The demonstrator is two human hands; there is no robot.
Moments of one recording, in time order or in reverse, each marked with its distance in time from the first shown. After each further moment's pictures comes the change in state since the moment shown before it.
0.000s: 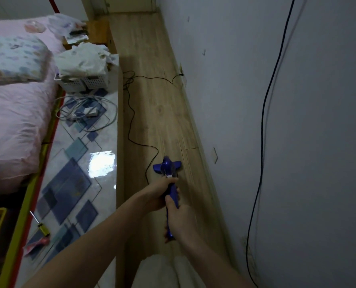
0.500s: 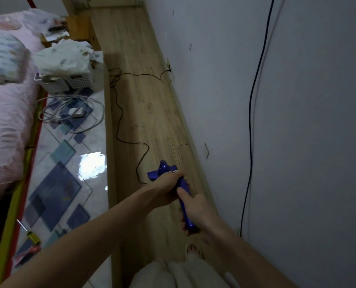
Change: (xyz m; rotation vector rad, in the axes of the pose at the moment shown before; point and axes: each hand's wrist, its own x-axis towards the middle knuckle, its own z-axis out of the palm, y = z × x) left_hand -0.004 0.009 0.047 -0.064 -0.091 -0.056; right_hand -0.010 -0.022 -0.058 -0.058 -0.023 0.072
